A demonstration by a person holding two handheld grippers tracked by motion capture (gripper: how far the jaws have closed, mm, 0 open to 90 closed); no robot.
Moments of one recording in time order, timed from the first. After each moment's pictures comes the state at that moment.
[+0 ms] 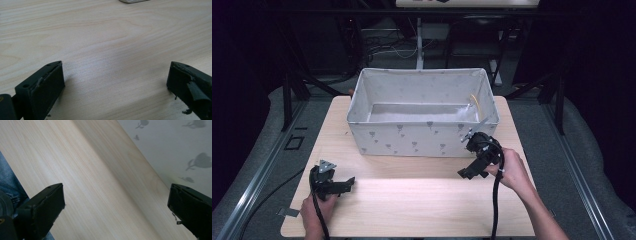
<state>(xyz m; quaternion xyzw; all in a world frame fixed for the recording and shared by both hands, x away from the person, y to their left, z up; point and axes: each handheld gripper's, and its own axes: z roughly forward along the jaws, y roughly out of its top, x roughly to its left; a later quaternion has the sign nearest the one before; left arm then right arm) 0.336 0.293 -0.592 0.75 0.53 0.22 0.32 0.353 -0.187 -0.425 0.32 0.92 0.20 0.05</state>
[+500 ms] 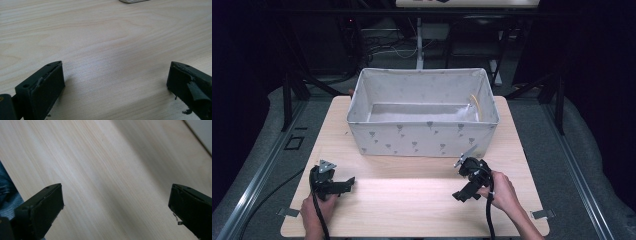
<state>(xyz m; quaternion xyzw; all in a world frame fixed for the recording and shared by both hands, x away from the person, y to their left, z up) 0.336 0.293 -0.592 0.75 0.53 0.22 0.32 0.331 -0.177 -0.504 0.31 0.93 0.18 0.02</state>
